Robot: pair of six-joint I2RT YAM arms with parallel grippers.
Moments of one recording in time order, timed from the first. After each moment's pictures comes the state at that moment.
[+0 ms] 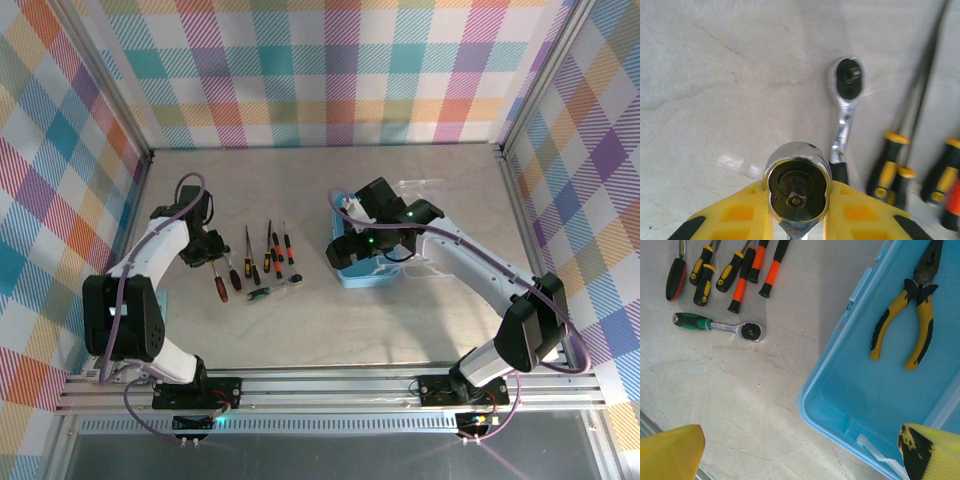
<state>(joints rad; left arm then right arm) -0.03 1.51 1.12 -0.91 -0.04 -0.44 0.67 1.51 1.33 -0.86 -0.19 0.15</state>
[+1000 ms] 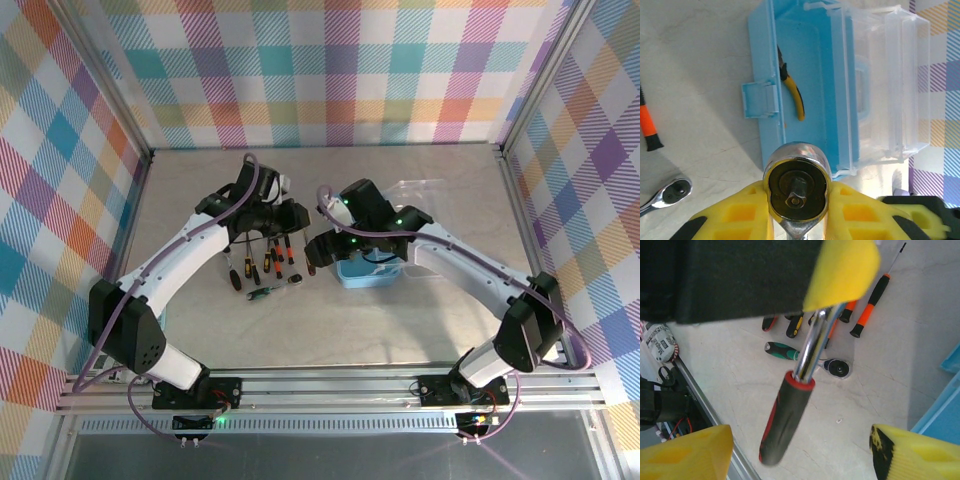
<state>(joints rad) -0.50 1.51 1.34 -0.66 0.35 -0.72 0.77 1.53 1.33 -0.65 -0.37 0.27</state>
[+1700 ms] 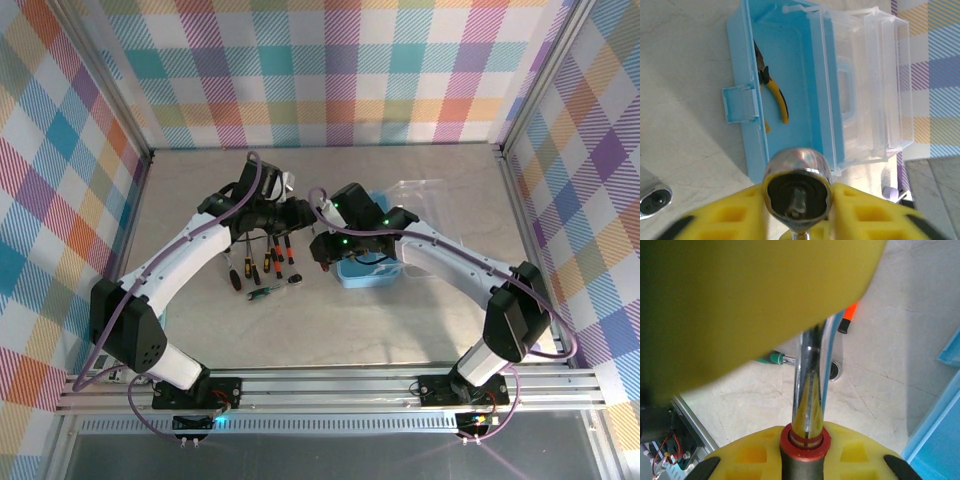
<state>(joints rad) -0.51 1.52 1.36 -0.64 0.35 -0.72 0.77 1.58 1.33 -0.63 -0.31 0.34</state>
